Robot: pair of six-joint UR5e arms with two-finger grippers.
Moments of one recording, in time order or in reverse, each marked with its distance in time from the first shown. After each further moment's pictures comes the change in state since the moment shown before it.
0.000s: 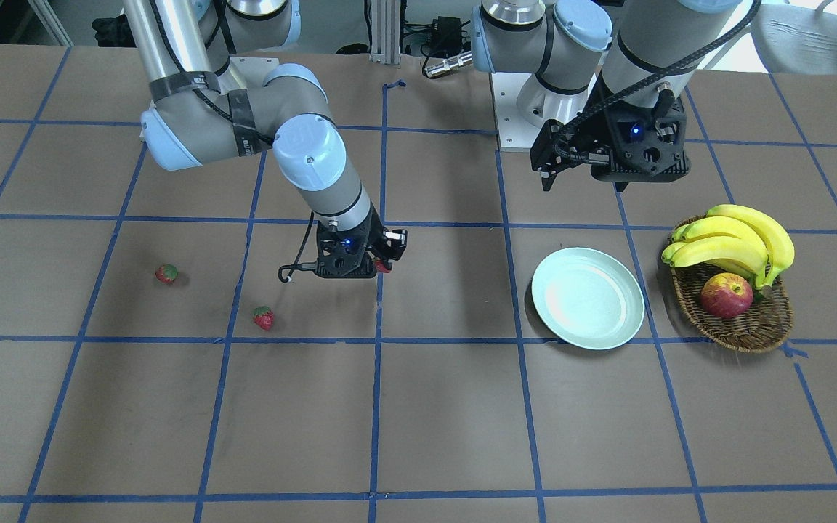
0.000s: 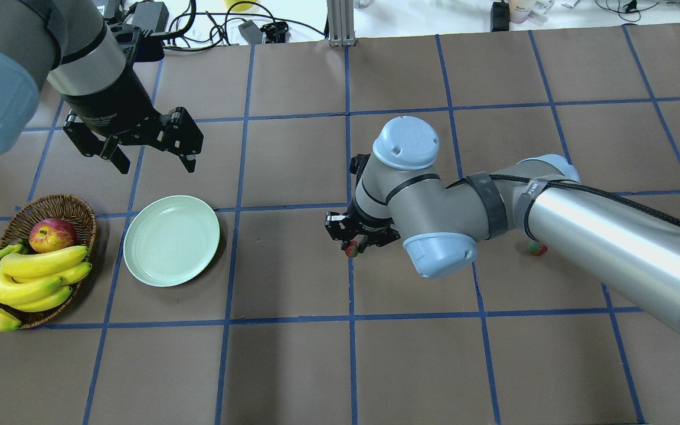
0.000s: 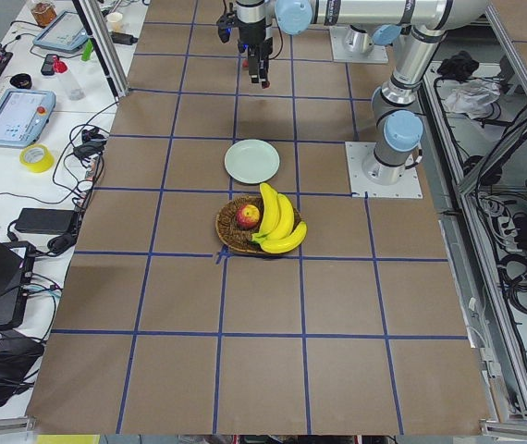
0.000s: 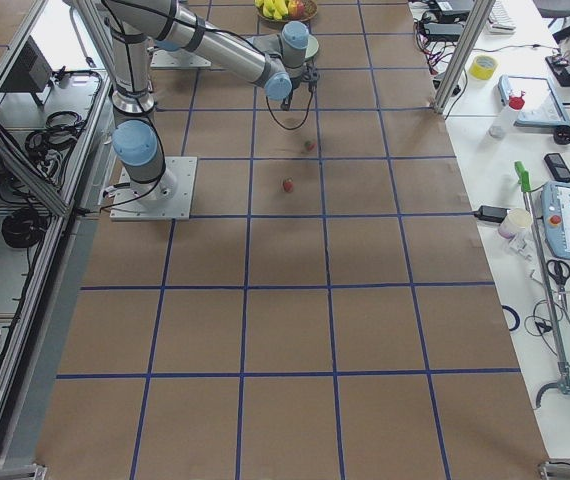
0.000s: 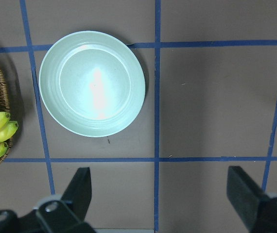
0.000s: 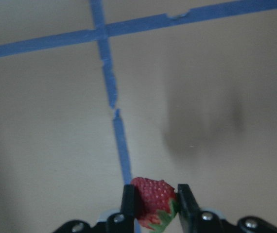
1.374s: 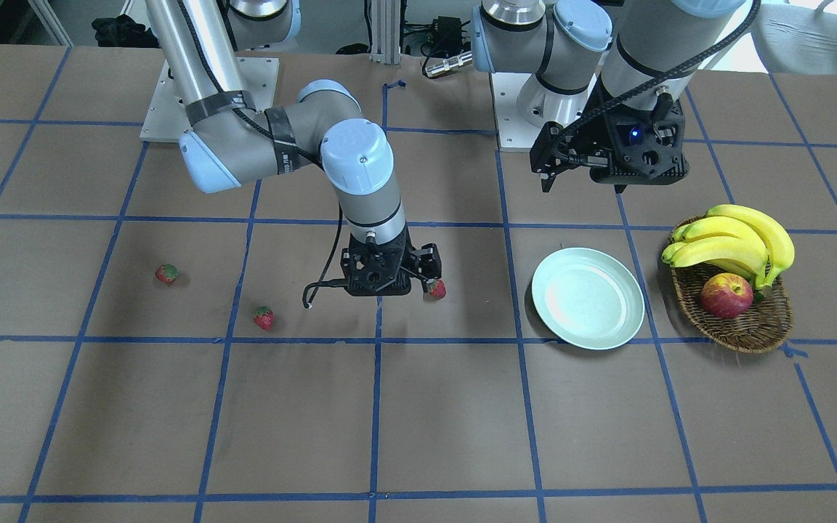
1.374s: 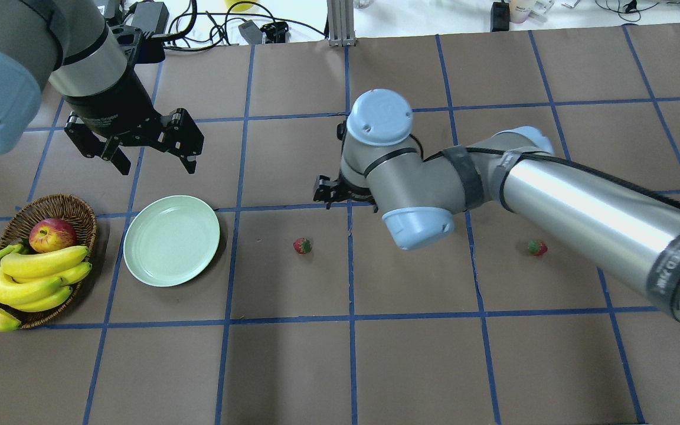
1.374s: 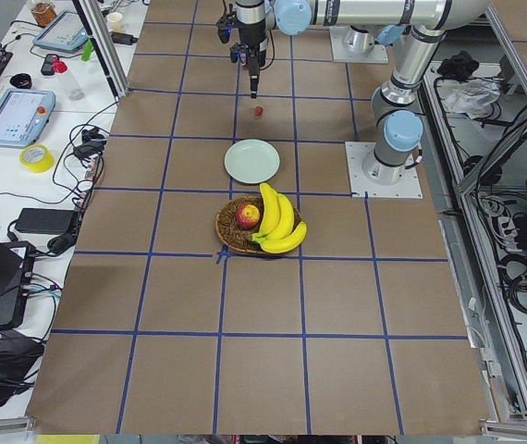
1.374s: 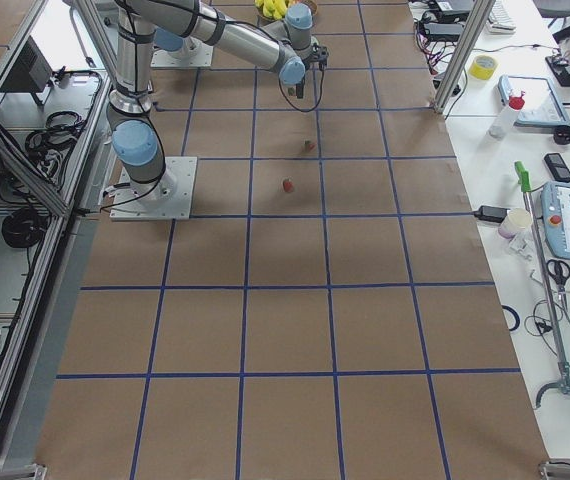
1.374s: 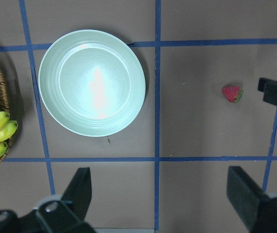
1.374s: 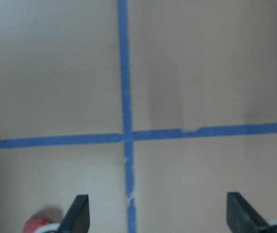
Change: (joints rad) left arm 0.000 -0.003 -0.002 -0.002 0.001 0.000; right arm -0.086 -0.001 -0.103 0.034 -0.188 -0.107
